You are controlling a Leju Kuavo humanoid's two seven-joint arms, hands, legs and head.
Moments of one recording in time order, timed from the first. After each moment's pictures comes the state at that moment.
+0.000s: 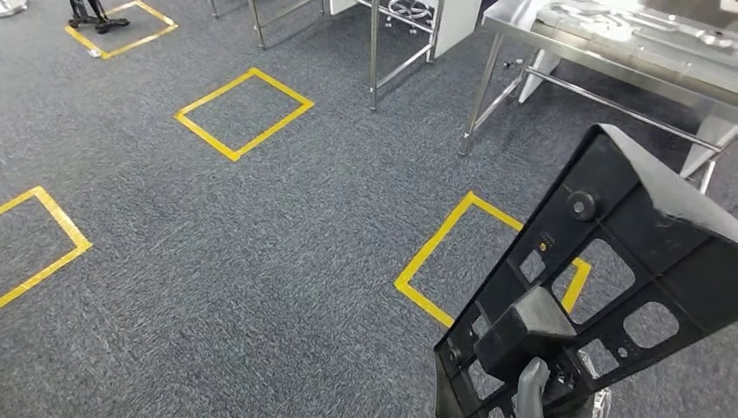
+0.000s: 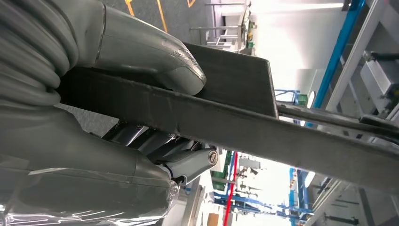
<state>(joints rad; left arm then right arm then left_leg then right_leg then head) -0.07 -0.15 1.38 -0.27 -1.05 0.03 -0.47 0.55 0.35 0.08 -2.03 0.26 -0.02 -0.70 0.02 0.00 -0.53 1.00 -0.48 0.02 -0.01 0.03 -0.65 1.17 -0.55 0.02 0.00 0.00</state>
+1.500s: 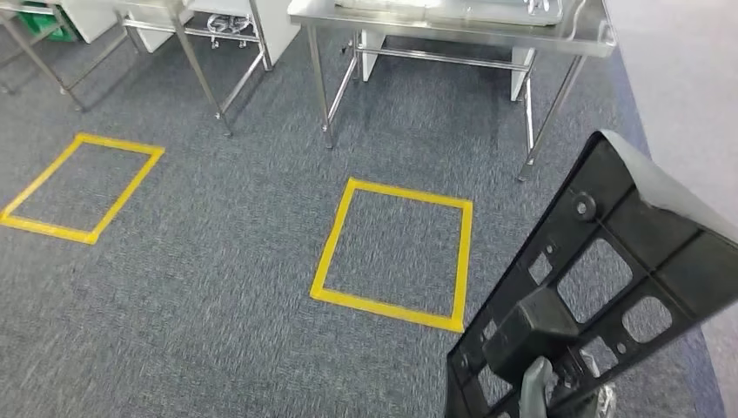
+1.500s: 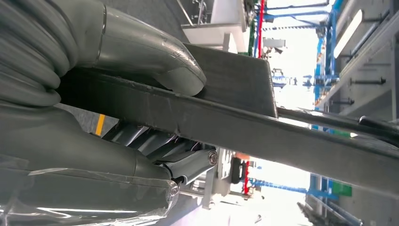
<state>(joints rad) -0.07 -0.15 1.38 -0.27 -1.05 0.00 -0.48 0.56 0.35 0.08 -2.02 0.30 -0.11 -0.66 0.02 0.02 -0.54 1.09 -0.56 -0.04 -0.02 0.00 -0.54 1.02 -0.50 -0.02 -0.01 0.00</state>
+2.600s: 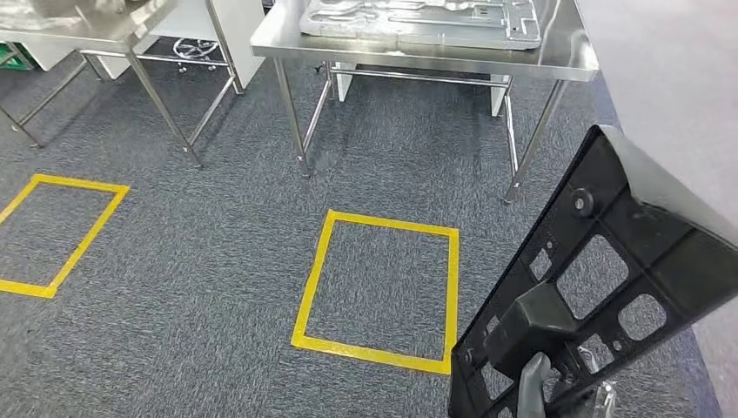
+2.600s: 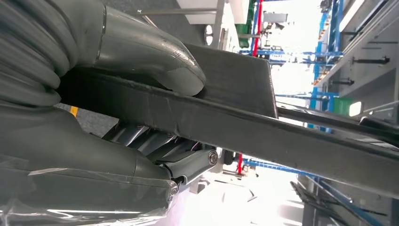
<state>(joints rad) -0.07 -0.14 1.39 -0.27 -1.05 -0.02 -0.47 0.56 0.35 0.09 -2.03 0.34 -0.16 -0.66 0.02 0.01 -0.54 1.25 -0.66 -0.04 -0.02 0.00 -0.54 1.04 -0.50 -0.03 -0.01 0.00</state>
